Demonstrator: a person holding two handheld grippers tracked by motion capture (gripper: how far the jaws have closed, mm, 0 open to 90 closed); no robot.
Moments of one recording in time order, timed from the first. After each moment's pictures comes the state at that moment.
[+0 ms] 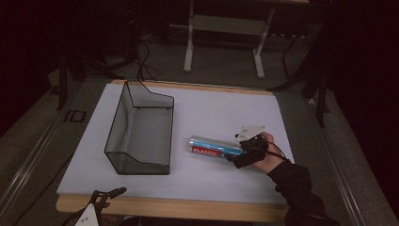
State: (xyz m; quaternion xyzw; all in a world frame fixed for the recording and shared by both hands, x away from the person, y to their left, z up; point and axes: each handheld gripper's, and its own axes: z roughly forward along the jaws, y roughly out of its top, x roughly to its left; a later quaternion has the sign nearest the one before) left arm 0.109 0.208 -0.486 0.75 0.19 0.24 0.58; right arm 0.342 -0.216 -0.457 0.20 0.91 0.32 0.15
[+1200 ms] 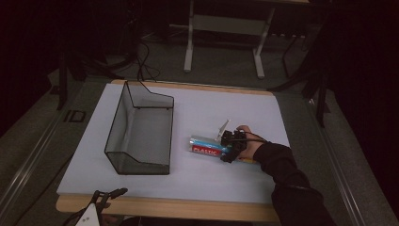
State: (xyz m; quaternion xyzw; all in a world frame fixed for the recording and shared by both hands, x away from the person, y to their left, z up) left arm 0.109 0.208 -0.488 0.76 0.18 0.24 0.58; right arm 0.405 -0.176 -0.514 0.14 0.98 0.10 0.06
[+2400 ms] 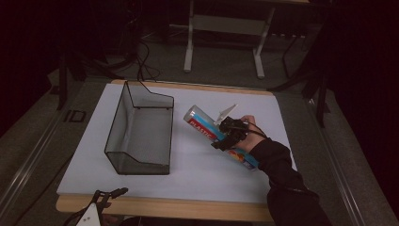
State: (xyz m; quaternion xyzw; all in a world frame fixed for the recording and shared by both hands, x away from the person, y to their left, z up) left arm 0.110 0.207 -0.488 0.76 0.18 0.24 0.58; right arm 0.397 -0.161 -0.447 0.20 0.95 0.23 0.08
